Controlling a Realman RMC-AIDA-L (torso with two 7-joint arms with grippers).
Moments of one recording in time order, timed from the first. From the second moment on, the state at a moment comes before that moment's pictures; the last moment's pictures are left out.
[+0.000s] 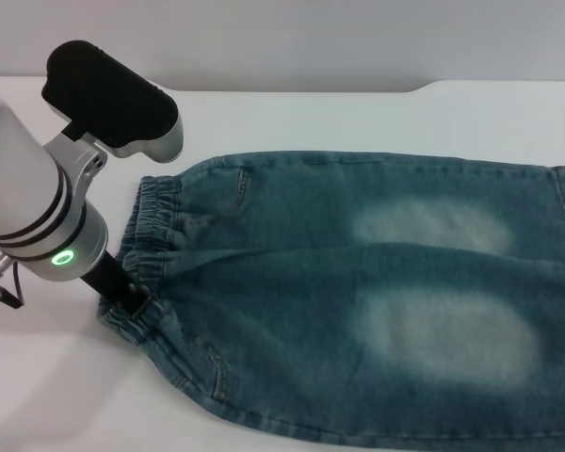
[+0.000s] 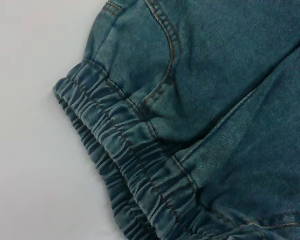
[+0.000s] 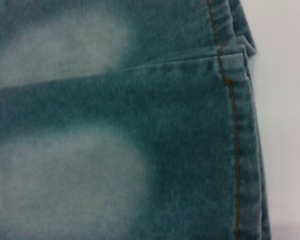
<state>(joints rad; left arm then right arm) -0.51 -2.06 -1.42 -1.62 2.83 -1.68 0.17 -0.15 2.08 1.88 1.73 -2.43 1.49 -0.18</state>
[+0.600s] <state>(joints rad) -0.51 -2.06 -1.42 -1.64 2.83 -1.68 0.17 -0.13 2.08 1.85 1.68 -2.37 1.52 -0.28</state>
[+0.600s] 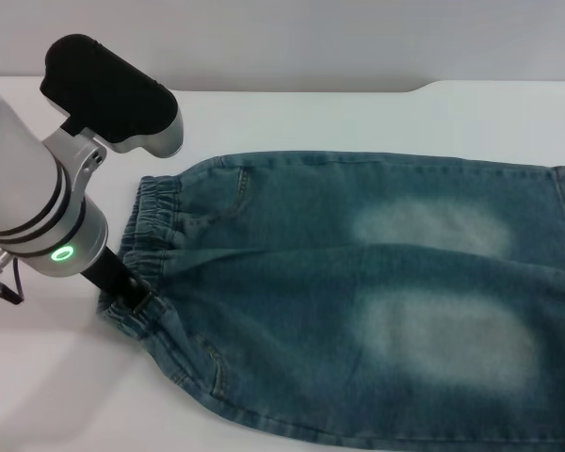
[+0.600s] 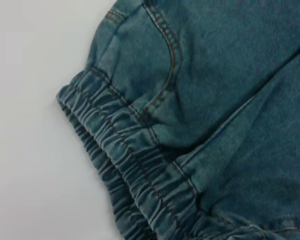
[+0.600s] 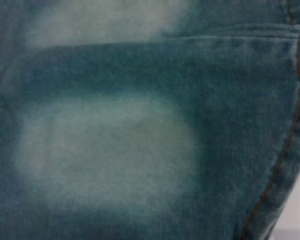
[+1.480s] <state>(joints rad) -0.46 -2.06 -1.52 -1.72 2.84 -1.55 0.17 -0.08 2.08 2.01 1.89 -2.30 1.52 -0.31</state>
